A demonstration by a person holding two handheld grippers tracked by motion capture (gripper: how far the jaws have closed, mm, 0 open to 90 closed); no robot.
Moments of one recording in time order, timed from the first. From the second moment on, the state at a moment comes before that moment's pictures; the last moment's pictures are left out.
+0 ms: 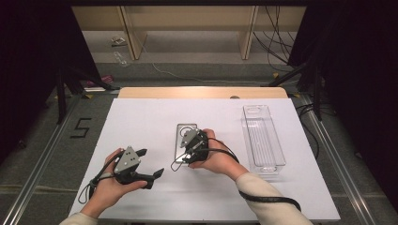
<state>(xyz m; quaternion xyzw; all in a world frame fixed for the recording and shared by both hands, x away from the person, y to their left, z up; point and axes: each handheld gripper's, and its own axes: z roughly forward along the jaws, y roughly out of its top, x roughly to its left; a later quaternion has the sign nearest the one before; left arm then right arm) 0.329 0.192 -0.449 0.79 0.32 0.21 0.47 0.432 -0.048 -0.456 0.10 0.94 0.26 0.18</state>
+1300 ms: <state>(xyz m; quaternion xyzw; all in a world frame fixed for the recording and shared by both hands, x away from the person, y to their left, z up) 0.329 0.191 -0.450 0.79 0.32 0.21 0.47 0.429 -0.016 -0.463 0.01 0.98 0.13 0.17</state>
